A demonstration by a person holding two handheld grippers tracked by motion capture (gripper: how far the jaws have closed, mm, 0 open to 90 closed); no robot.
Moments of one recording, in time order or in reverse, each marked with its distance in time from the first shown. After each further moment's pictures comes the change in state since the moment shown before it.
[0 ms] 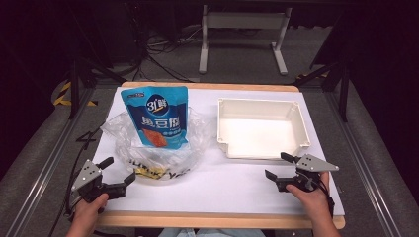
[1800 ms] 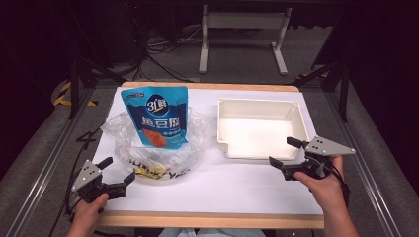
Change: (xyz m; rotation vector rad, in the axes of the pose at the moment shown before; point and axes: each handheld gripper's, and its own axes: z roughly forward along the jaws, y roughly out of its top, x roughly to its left) left arm 0.000 -0.001 0.000 -0.003 0.022 0.000; right arm 0.006 0.075 -0.026 -0.019 0.004 -0.012
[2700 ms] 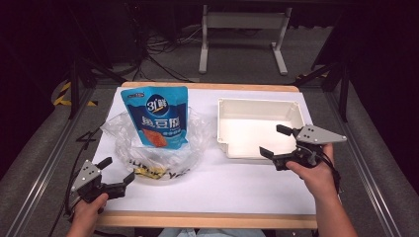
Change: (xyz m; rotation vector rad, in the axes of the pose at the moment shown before) left arm 0.001 0.000 -0.001 -0.001 0.005 -0.006; right arm 0.003 0.032 0.023 -0.066 0.074 -0.059
